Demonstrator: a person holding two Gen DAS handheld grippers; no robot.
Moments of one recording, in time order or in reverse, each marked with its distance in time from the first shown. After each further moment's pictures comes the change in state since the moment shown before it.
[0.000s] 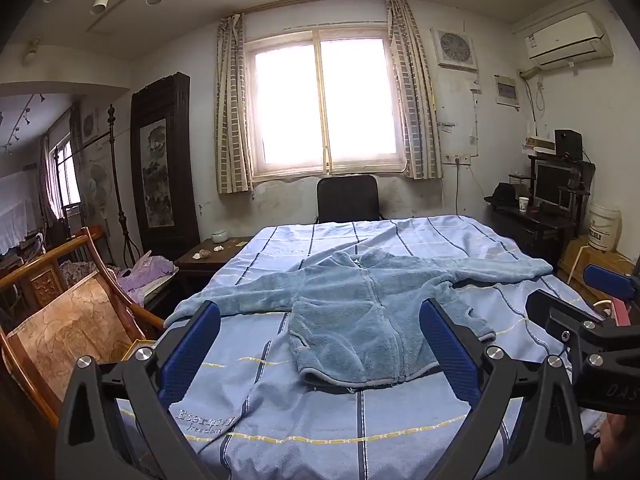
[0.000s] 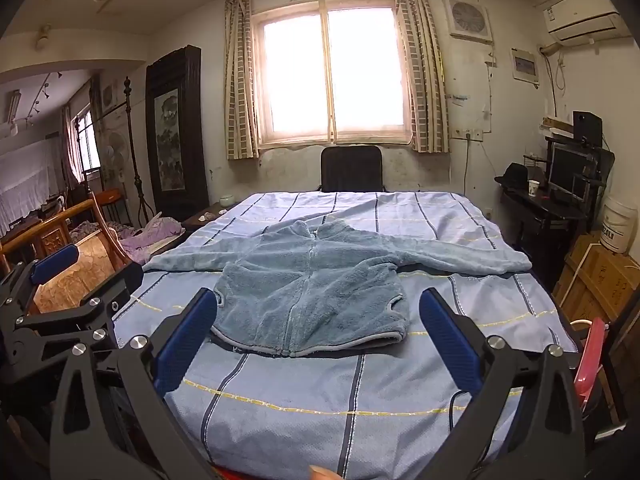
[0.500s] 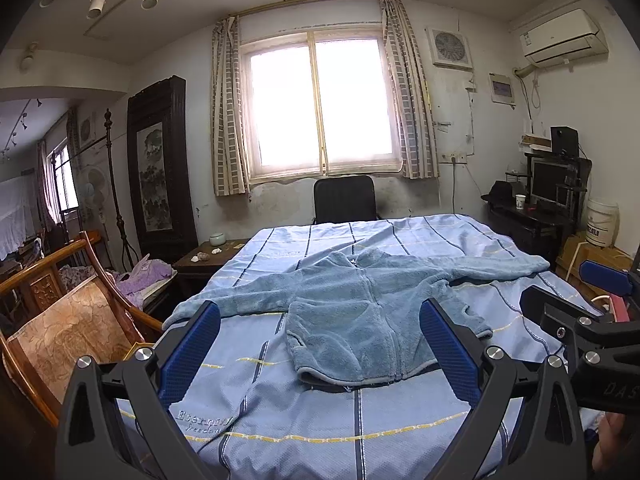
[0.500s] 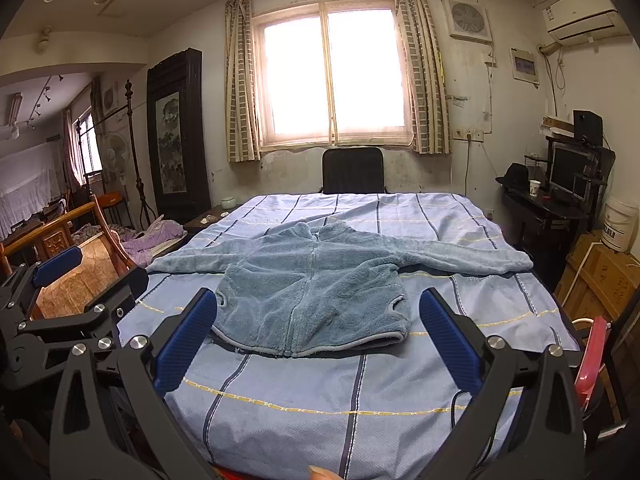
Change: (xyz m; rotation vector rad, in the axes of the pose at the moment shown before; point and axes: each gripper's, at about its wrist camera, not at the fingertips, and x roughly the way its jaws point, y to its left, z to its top) left arm -0.003 -0.004 0.000 -0.005 -0.018 -0.009; right arm -0.002 0.002 0.000 0.000 -0.009 0.005
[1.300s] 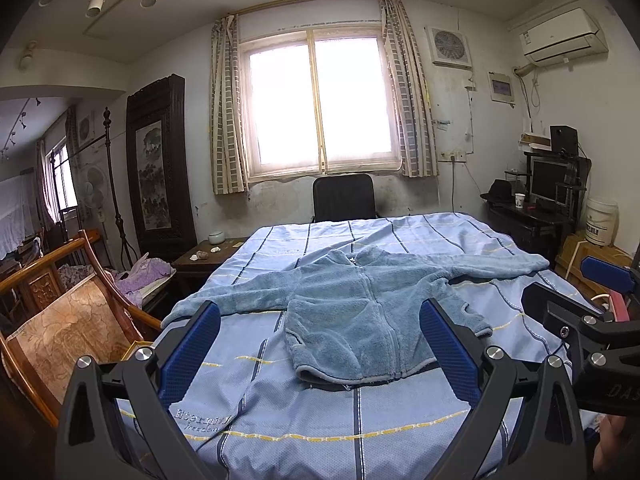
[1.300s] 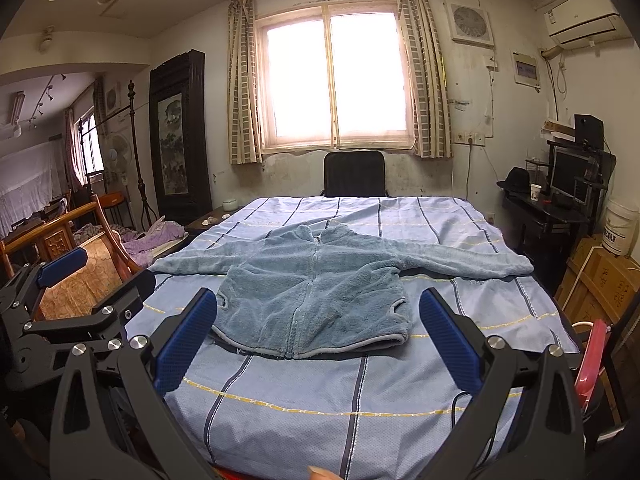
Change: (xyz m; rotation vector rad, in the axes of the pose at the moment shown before) left arm 0.001 -0.001 -0.004 -0.011 -0.009 -0.008; right arm -0.002 0.002 0.002 -0.004 -0.009 0.001
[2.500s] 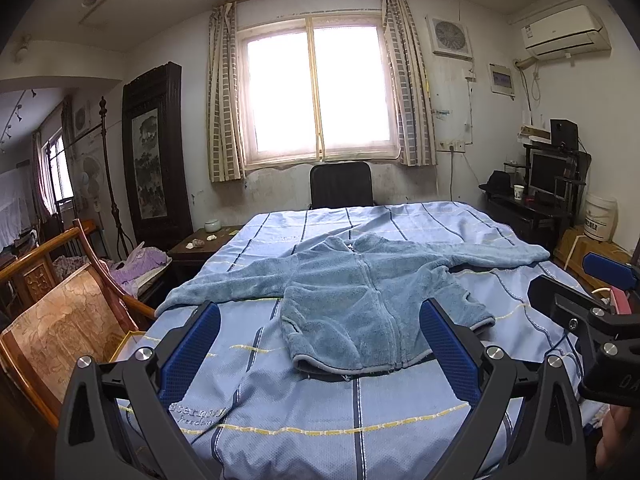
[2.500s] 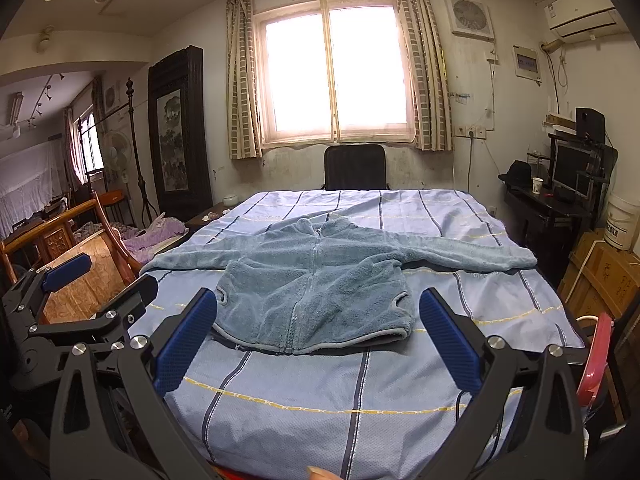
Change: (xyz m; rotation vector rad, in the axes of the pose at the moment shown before) left arm 0.017 0.006 -0.007 -0.123 -0.003 -0.046; right arm 0.007 -0.002 -0.010 0.010 0.021 0.007
